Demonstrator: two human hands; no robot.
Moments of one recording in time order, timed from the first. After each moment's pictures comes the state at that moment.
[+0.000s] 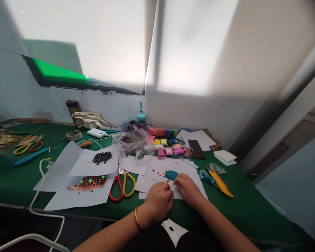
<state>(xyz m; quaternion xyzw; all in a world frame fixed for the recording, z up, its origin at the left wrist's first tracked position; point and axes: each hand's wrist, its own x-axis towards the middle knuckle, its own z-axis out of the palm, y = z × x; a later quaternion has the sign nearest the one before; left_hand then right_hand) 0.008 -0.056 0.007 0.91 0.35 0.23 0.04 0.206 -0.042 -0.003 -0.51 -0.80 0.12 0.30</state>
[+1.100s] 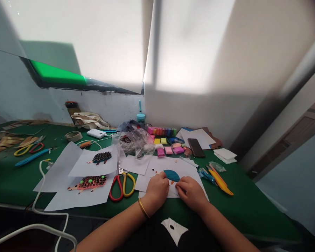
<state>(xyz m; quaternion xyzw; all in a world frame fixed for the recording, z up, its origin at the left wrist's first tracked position) 0.021 -0.025 0.013 0.86 0.48 0.15 0.05 0.208 -0.061 0.004 -0.51 -0.81 0.05 0.29</state>
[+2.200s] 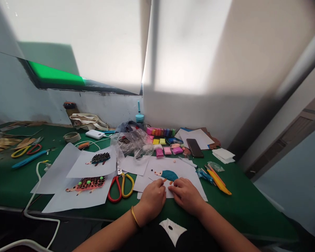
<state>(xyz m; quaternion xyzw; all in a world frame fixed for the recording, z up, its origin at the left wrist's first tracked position) 0.001 -0.048 0.004 0.89 0.40 0.22 0.05 0.201 -0.062 0.001 -0.44 -0.87 -0.01 0.23</state>
